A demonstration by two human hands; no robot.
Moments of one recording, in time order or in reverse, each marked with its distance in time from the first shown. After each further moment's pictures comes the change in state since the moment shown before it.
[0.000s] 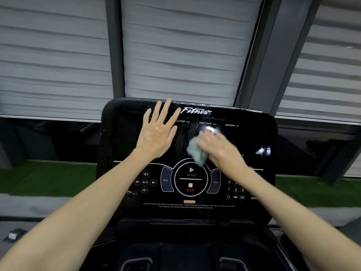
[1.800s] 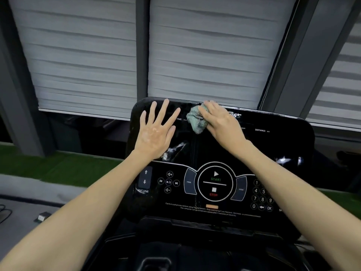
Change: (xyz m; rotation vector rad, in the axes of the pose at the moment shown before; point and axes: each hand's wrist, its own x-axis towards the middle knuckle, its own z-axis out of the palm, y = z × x) left_hand -0.031 -0.063 -0.007 0.014 -0.010 -0.111; right_hand 0.110 -0.014 0.006 0.050 0.063 0.079
